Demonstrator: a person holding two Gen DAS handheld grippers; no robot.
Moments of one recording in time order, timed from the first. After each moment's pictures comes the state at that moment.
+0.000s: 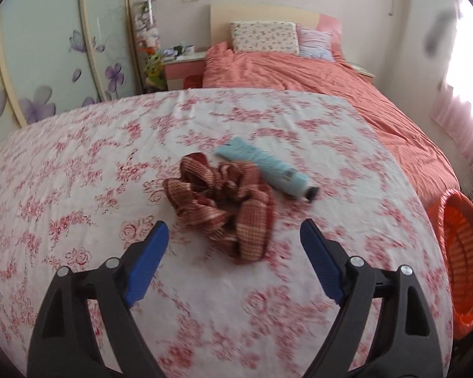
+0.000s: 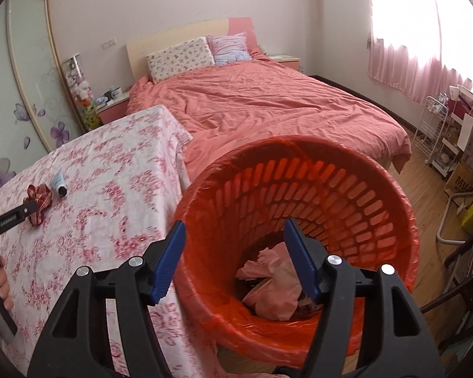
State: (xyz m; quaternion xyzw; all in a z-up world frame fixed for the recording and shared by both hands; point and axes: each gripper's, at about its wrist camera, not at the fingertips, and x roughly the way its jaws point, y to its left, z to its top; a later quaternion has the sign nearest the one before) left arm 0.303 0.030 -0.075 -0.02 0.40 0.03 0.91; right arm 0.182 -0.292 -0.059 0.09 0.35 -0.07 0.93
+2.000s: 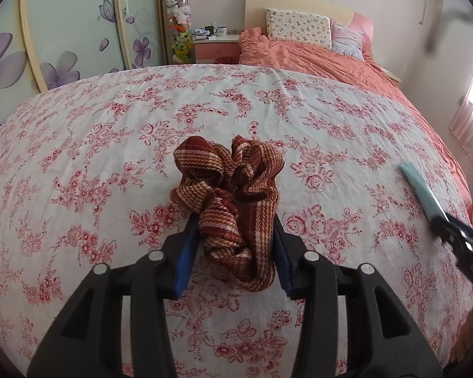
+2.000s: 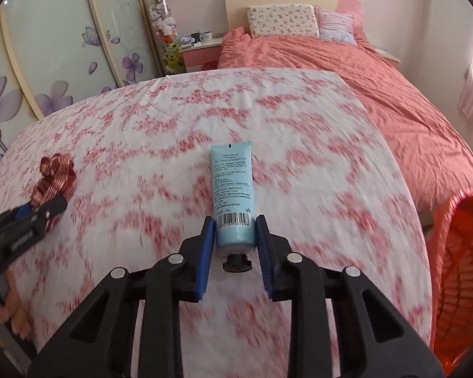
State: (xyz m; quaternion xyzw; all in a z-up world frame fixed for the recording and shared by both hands) left arm 0.291 0.164 -0.092 -0.05 0.43 0.07 0.90; right arm 0.276 -0.092 -0.074 0.01 0.43 0.10 0.90
